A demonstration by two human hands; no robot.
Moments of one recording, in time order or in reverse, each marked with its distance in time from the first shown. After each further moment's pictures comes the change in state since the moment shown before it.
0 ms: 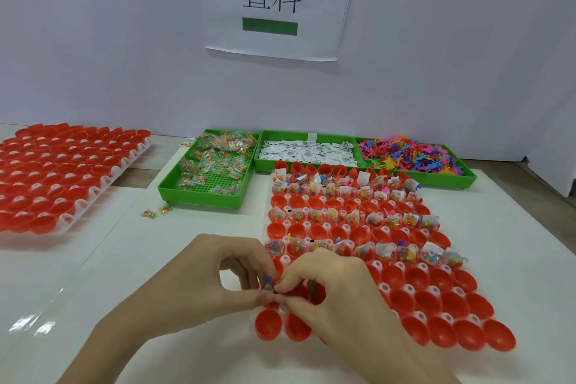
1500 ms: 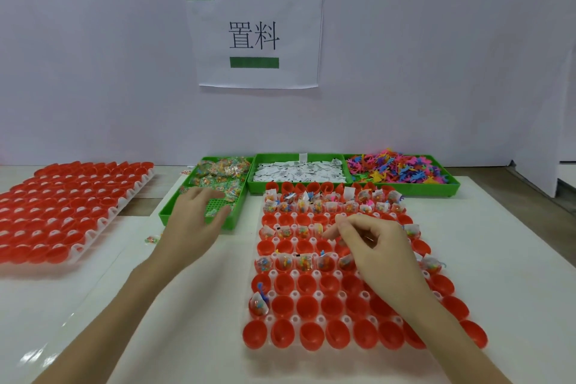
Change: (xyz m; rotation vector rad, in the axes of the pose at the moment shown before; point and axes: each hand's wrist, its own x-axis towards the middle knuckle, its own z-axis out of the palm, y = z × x) left_hand 0.068 -0.042 -0.034 0.579 0.531 -0.206; right_hand 0.010 0.041 -0.059 0.255 0.339 0.311
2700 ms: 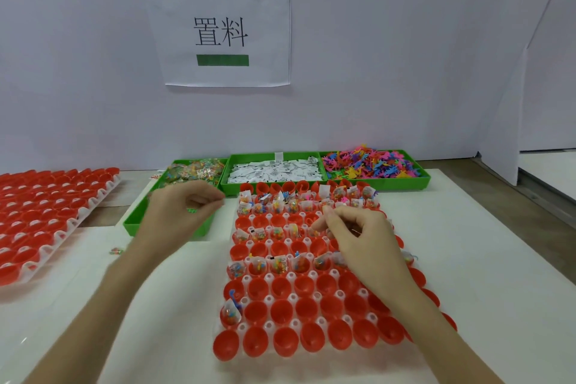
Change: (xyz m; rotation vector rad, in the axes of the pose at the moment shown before) left_hand 0.018 0.029 -0.005 -0.275 0.032 0.171; right_hand 0.012 0.012 -0.012 -0.070 0.073 0.016
